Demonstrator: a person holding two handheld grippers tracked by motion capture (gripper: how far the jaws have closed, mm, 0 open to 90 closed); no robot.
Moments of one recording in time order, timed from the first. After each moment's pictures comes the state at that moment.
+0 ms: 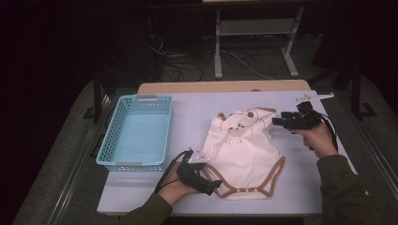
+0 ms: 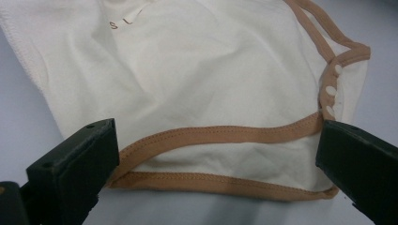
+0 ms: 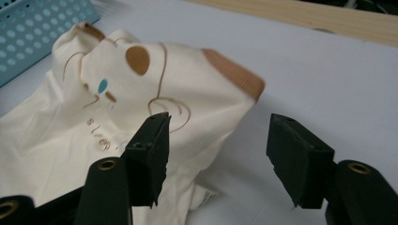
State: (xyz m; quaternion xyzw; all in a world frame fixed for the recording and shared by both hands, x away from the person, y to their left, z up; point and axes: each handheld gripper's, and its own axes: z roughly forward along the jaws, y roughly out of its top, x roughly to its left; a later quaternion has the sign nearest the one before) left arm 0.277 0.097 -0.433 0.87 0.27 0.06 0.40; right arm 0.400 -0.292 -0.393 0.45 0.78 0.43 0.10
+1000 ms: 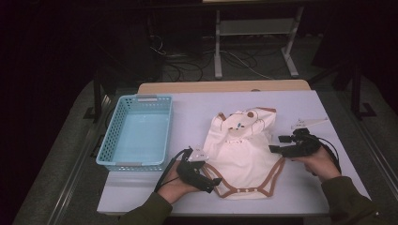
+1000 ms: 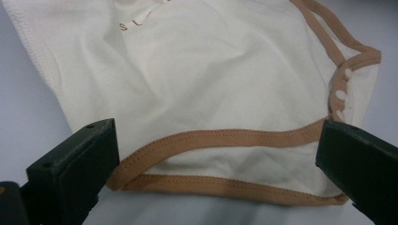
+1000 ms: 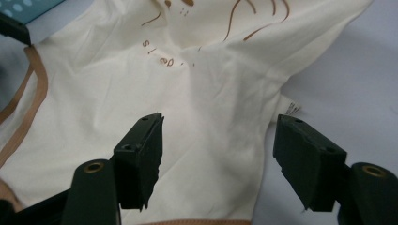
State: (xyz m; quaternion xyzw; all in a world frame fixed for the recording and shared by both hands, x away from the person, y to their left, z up) left arm 0.280 0.096 -0.433 0.87 0.28 0.07 0.40; right arm 0.334 -0.274 -0.417 0.42 0.81 0.40 0.08
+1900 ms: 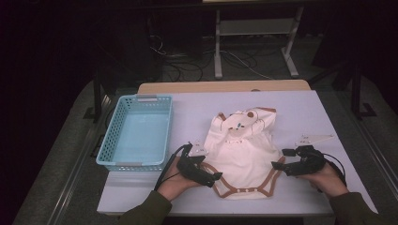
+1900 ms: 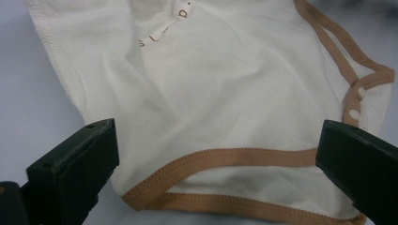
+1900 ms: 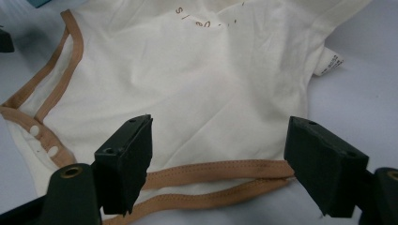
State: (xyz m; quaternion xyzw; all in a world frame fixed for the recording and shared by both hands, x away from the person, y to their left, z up) left arm 0.291 0.095 -0.426 0.86 0.29 0.08 0.40; right arm 0.290 -0.276 -0.427 0.40 0.82 0.40 0.07
